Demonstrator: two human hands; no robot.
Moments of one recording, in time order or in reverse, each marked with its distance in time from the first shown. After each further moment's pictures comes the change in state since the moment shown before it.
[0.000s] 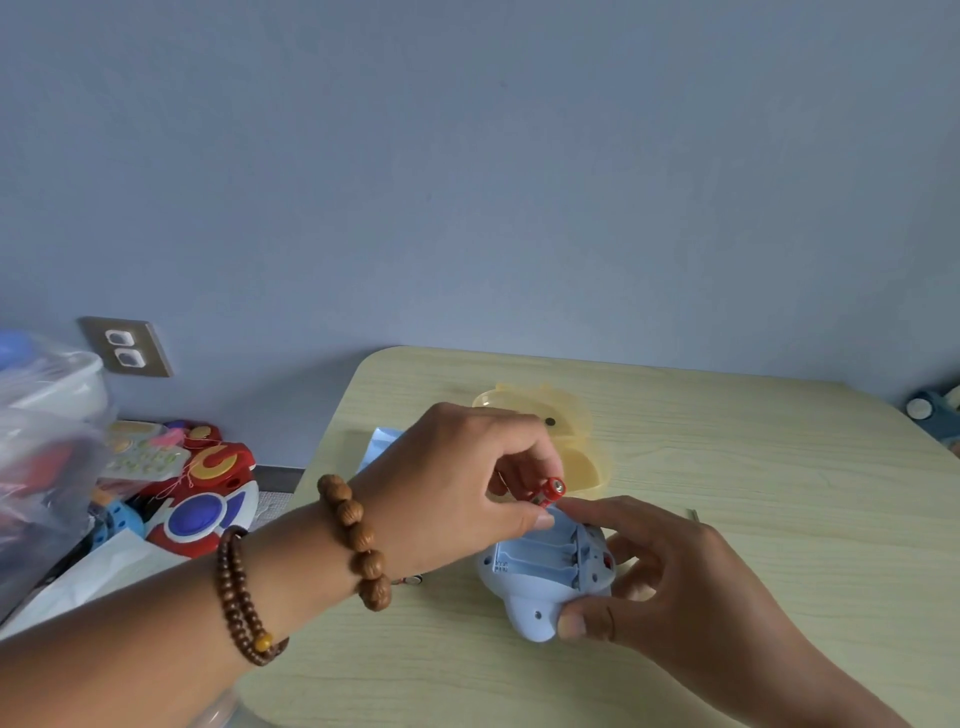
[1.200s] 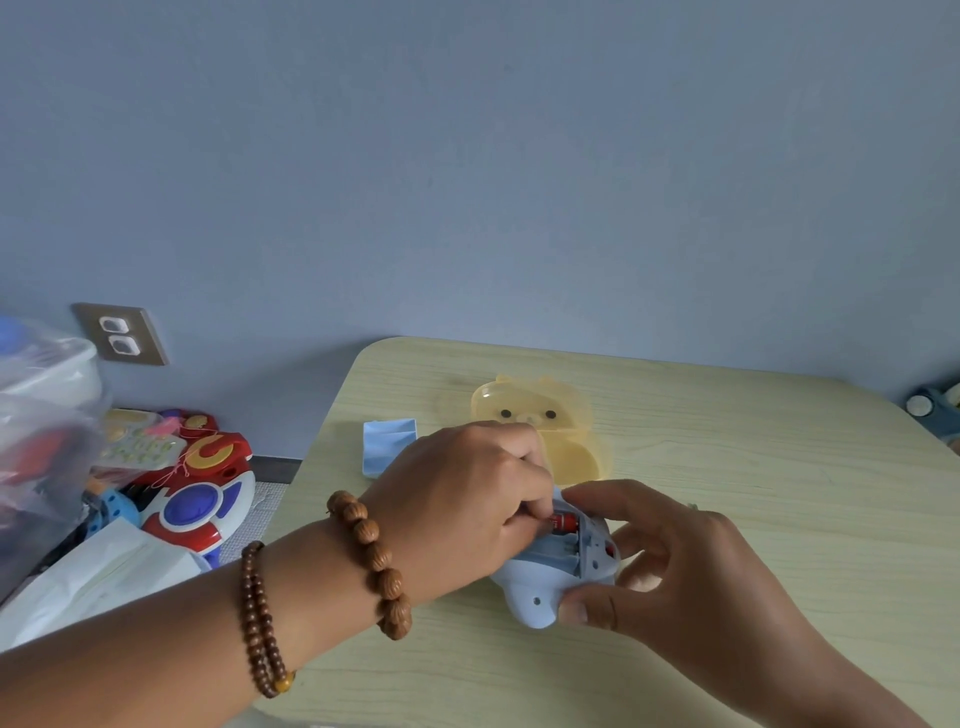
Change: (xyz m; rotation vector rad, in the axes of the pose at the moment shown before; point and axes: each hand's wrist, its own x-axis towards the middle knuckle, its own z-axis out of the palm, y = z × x) left_hand -0.008 -0.005 0.018 0.351 -0.002 0.083; right_hand -0.001 -0.008 -0.004 -0.062 0.029 -0.061
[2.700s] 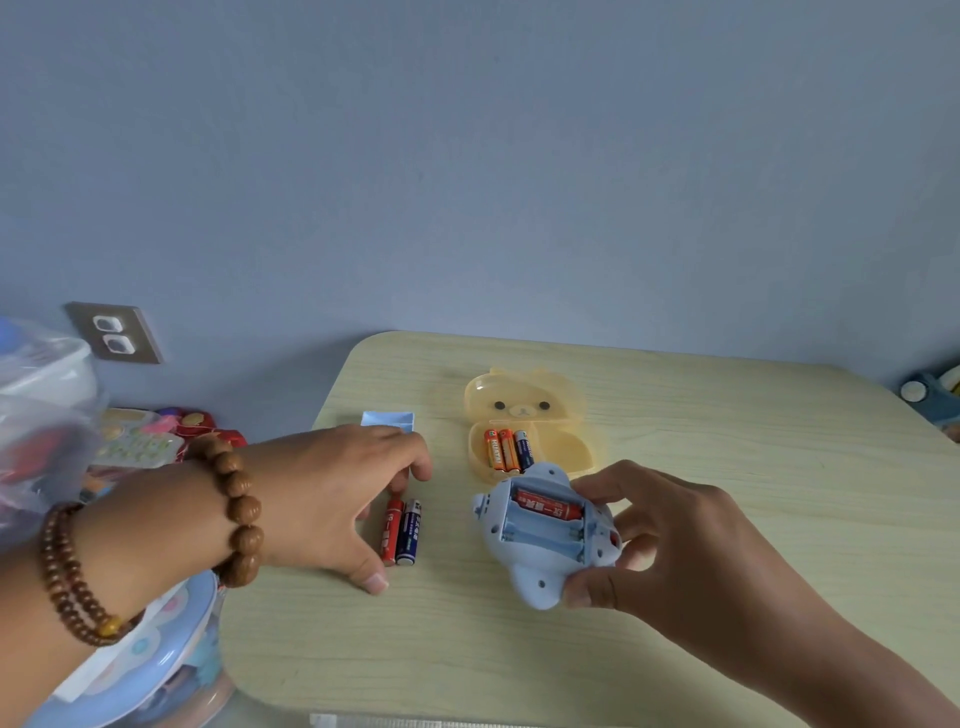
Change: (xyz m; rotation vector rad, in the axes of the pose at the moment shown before) left_hand -0.029 -0.047 -0.047 0.200 -0.601 -0.250; right_hand 0.001 0.001 -0.009 -0.137 -0.024 0.087
